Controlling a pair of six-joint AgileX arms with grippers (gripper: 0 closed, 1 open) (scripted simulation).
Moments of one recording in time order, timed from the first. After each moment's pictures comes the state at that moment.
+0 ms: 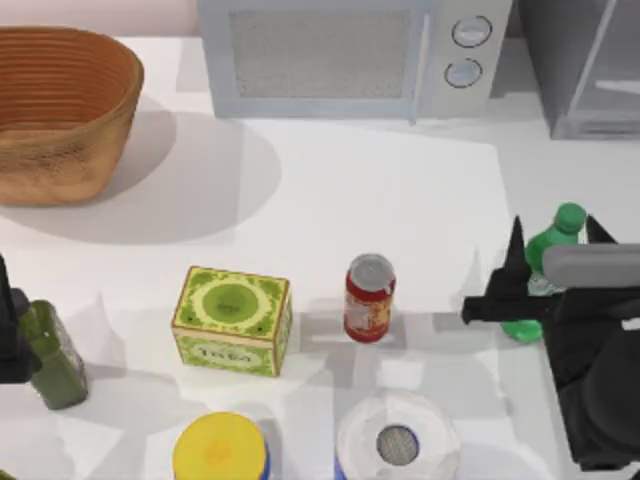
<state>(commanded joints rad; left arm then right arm) 0.00 0.00 0.00 0.00 0.00 0.00 0.71 1.91 0.22 1.67 0.72 0.02</state>
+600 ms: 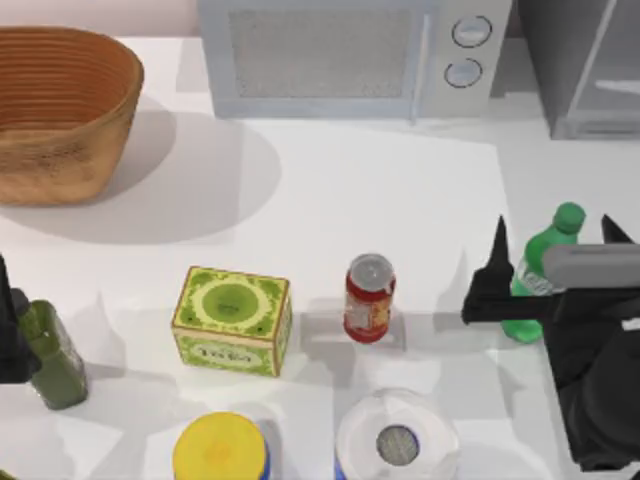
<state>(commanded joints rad) 0.00 0.00 0.00 0.00 0.00 0.00 0.71 1.91 0.22 1.67 0.72 0.02</state>
